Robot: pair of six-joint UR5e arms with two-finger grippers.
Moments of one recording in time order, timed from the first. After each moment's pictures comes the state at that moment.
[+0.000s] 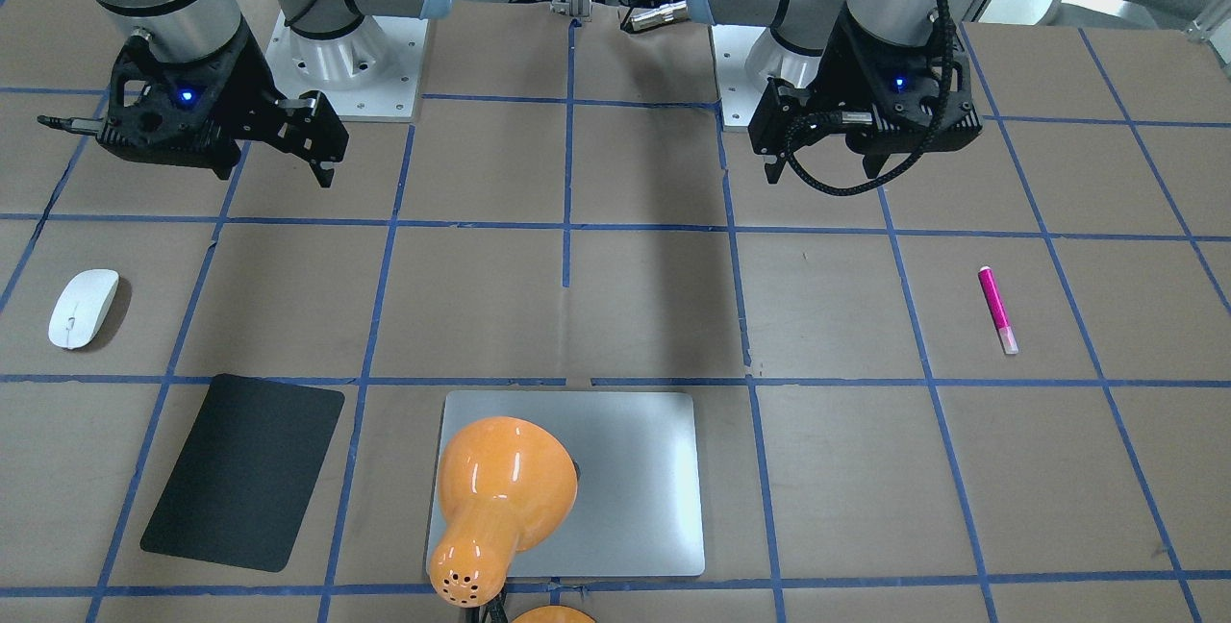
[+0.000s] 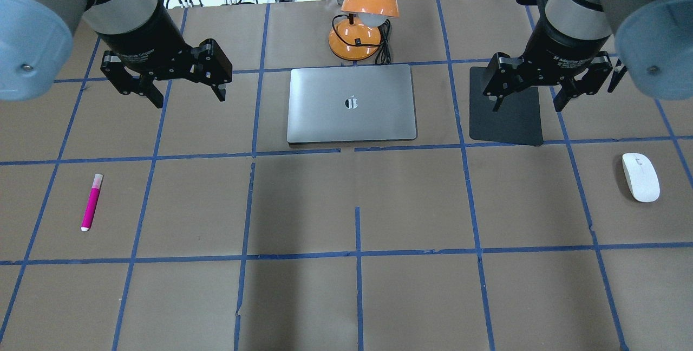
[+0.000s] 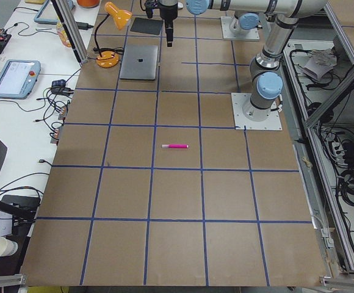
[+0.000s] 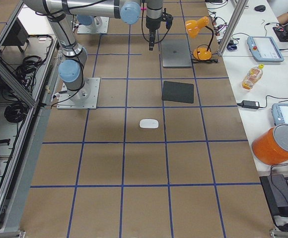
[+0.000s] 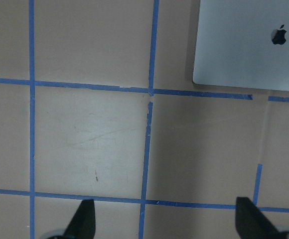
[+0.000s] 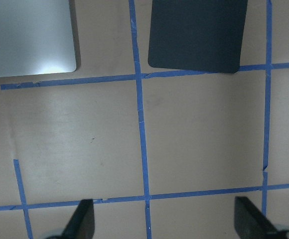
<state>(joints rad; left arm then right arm) -1.60 -1.56 -1.57 -1.58 1.58 -0.11 1.53 -1.61 1.68 -1.61 -1.58 0.03</state>
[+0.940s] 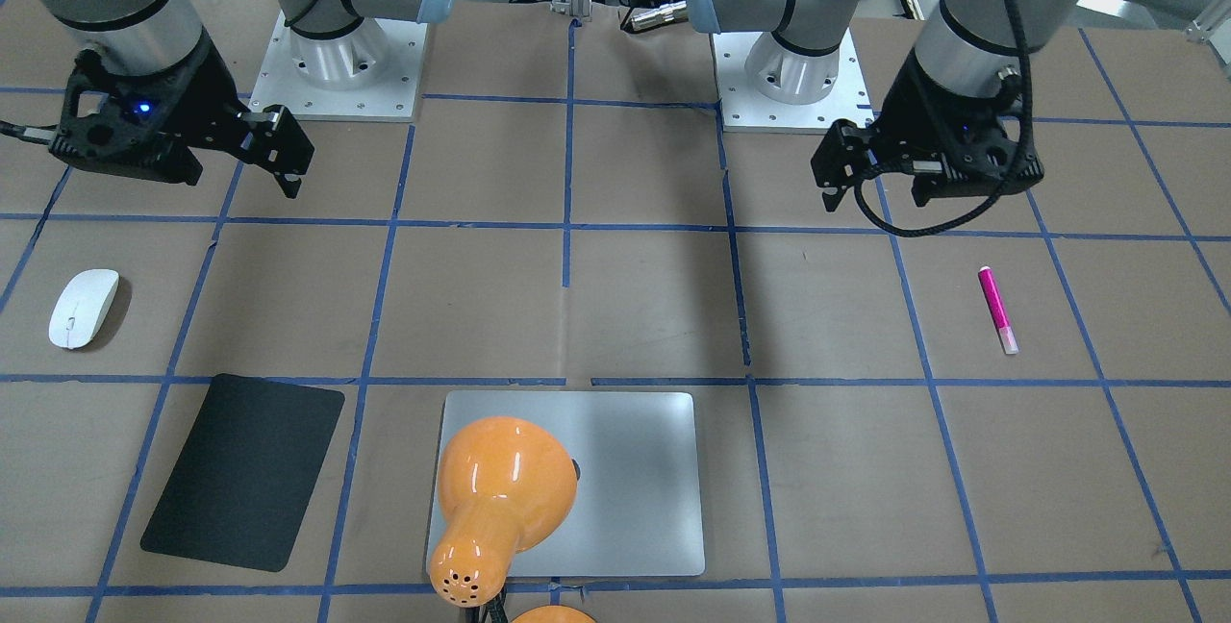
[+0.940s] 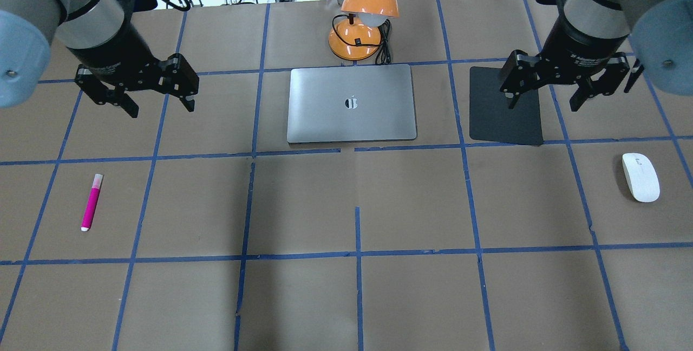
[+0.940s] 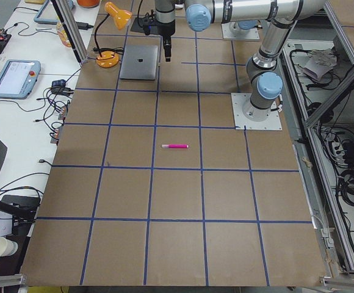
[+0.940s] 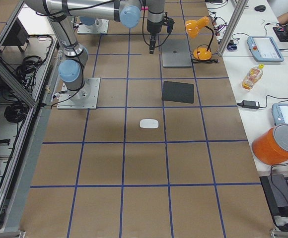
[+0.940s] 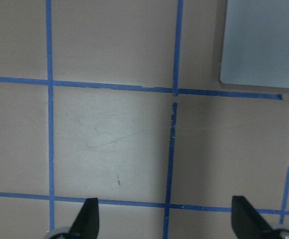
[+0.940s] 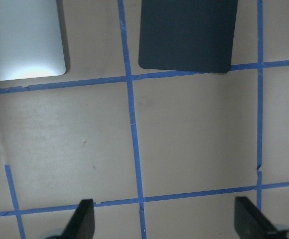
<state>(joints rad) -1.42 -1.56 -1.68 -1.51 1.58 0.09 1.43 -1.61 1.69 -1.61 -1.59 0.02</state>
